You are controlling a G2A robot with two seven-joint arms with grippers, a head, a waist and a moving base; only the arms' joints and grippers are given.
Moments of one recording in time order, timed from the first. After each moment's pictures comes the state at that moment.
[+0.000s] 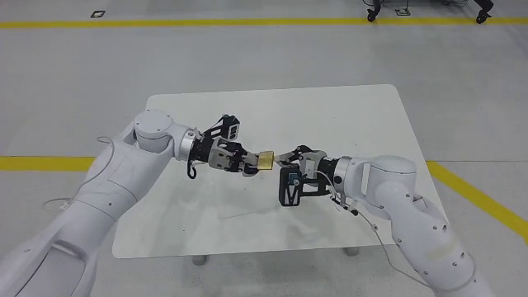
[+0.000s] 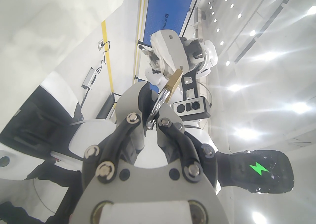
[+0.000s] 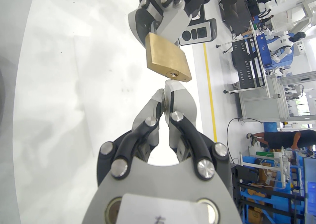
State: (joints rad) left arm 0.39 -1.19 -0.67 -0.90 -0.74 0.11 -1.45; right arm -0.95 -1.04 1.10 -1.88 -1.71 -0.89 0.24
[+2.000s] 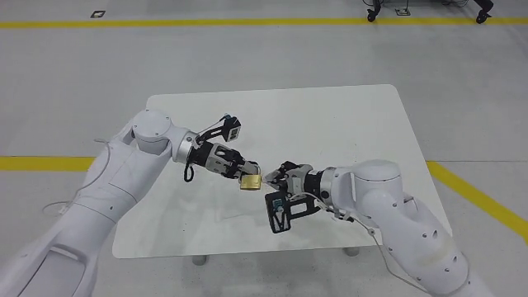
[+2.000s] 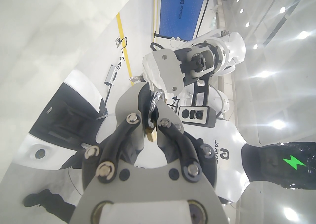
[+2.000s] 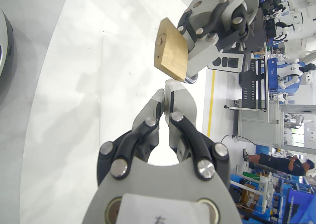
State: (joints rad) left arm 0.43 -1.20 -0.75 -0.93 -0.61 0.01 -1.52; right arm -0.91 -1.03 1.00 -1.93 -1.78 -1.01 0.22
